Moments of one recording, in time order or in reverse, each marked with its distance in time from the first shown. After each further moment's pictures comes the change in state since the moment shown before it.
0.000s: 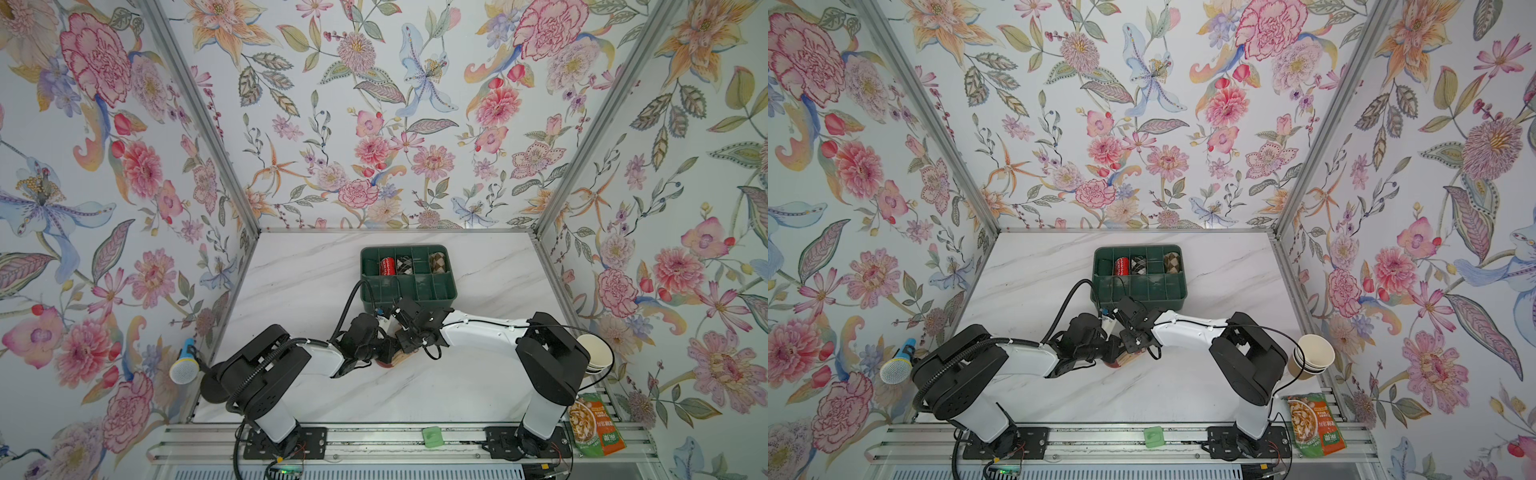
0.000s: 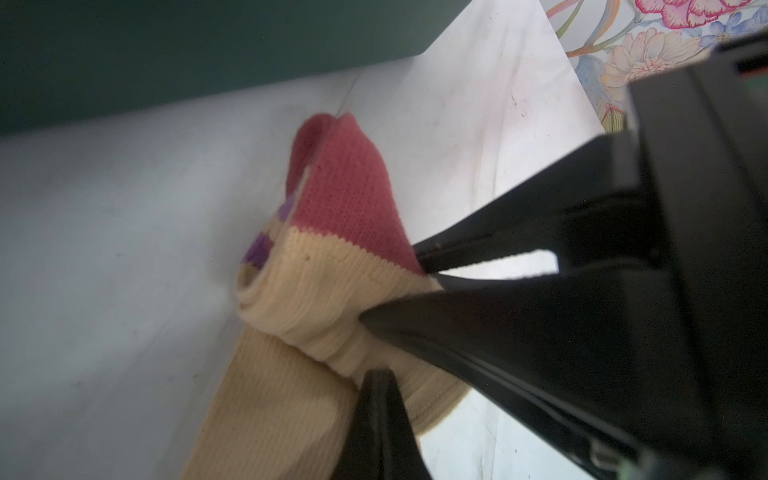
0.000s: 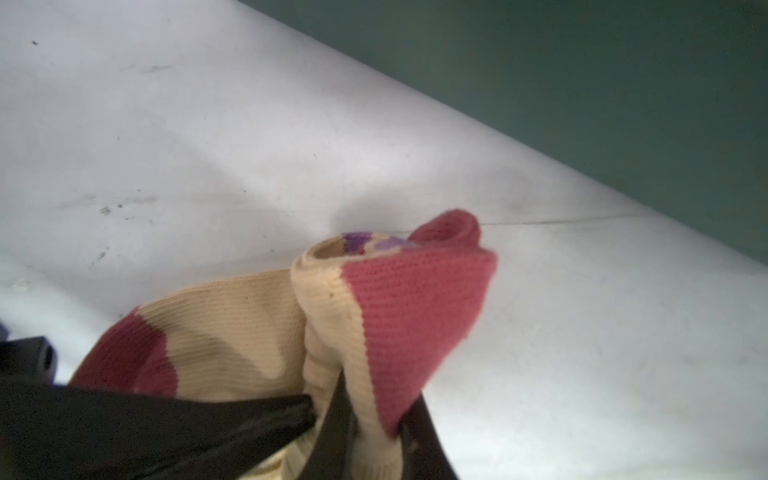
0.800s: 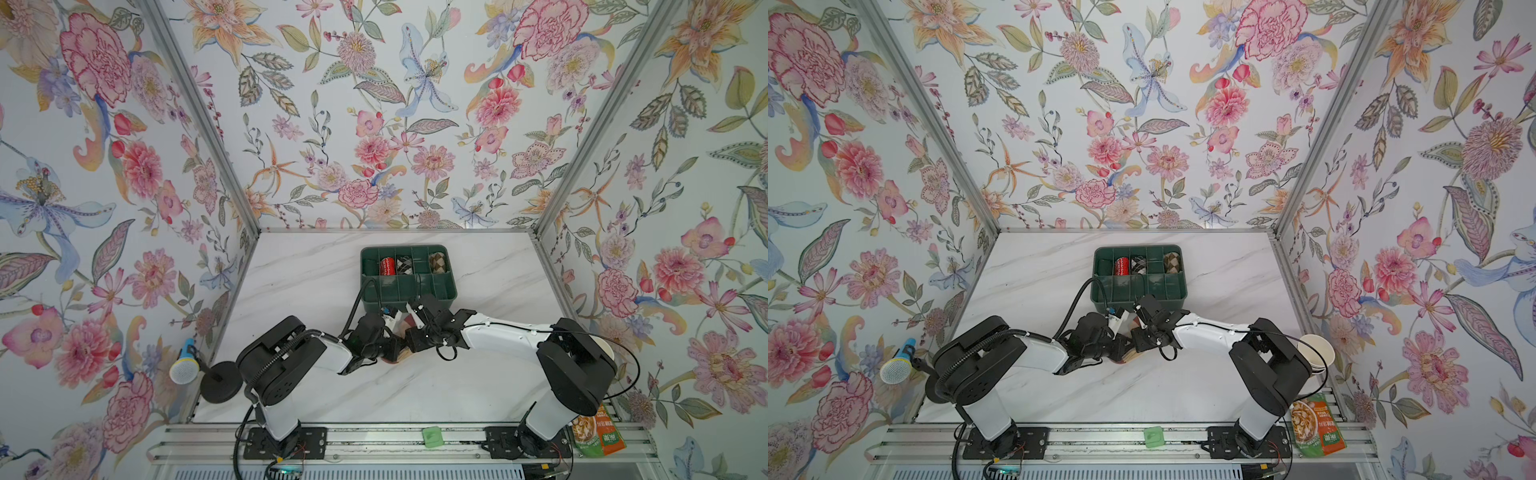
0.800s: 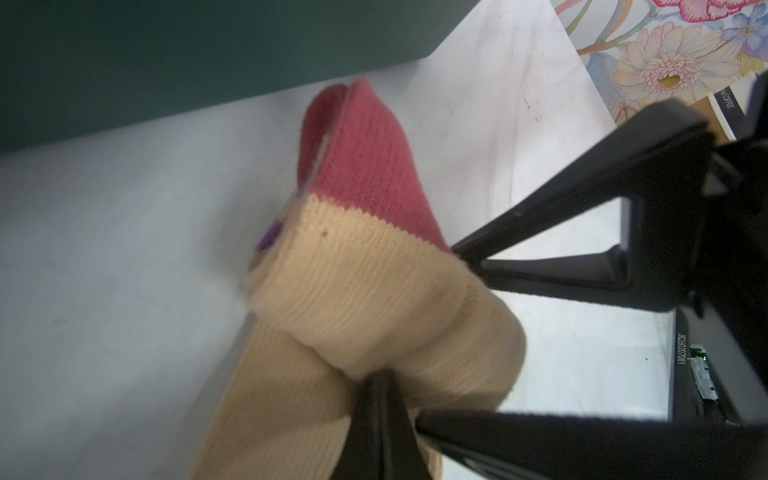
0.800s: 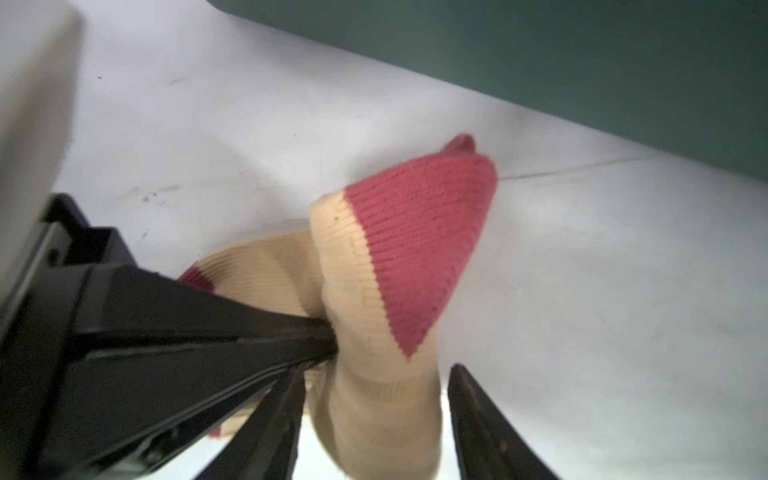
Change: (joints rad) left arm -0.019 0.118 0.054 0.068 -0.027 0.008; right arm -0.122 -0.153 -0.190 0.148 -0.202 0.031
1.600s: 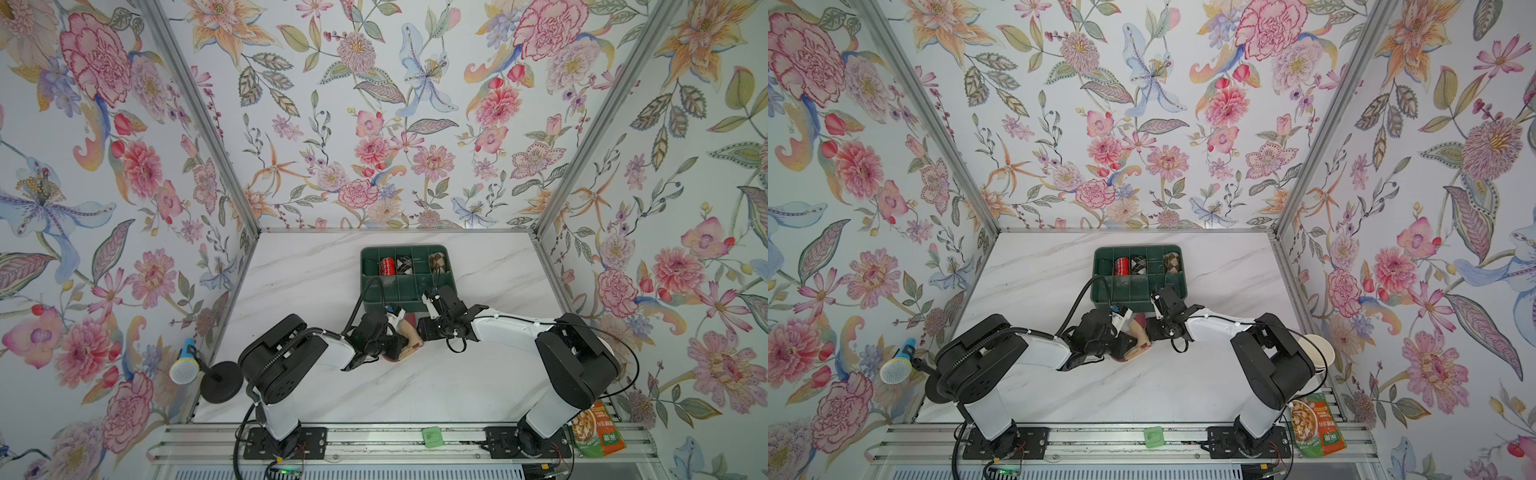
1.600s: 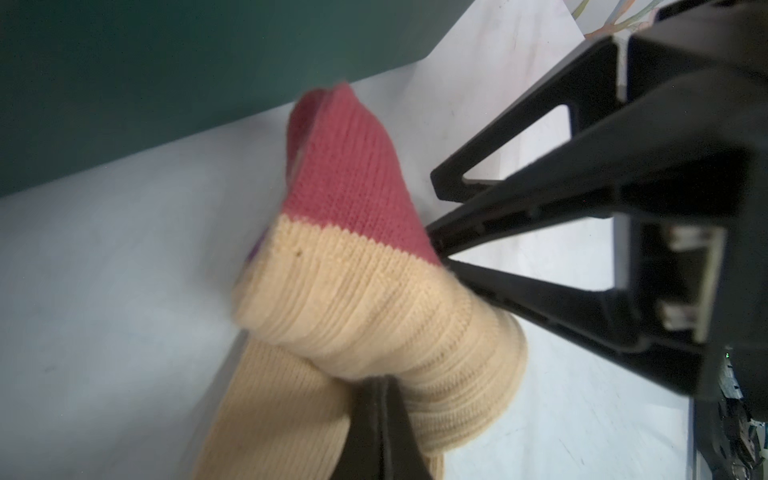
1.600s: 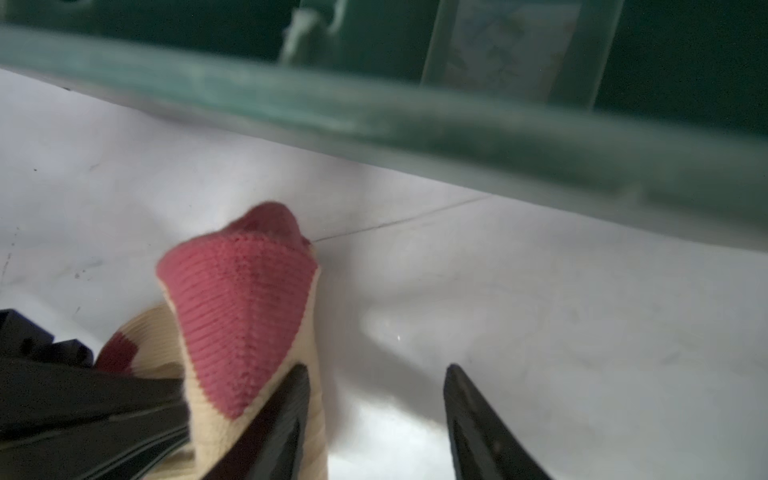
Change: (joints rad) left arm 0.000 0.010 0.060 -0.086 -0.003 0.072; right arm -0.145 0.037 -0.036 0.096 -0.038 -0.022
